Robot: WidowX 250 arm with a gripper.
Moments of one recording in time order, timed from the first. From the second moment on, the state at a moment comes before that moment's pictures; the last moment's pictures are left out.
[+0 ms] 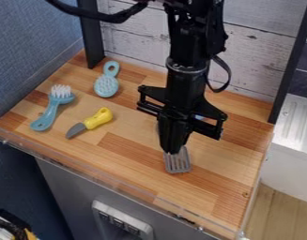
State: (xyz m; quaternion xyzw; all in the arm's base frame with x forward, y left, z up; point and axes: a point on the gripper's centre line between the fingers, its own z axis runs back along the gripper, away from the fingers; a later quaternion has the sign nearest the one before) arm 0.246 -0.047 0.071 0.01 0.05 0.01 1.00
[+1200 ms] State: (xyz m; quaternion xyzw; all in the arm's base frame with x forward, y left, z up) arm 0.340 0.159 0.072 -0.01 0.05 0.50 0.86
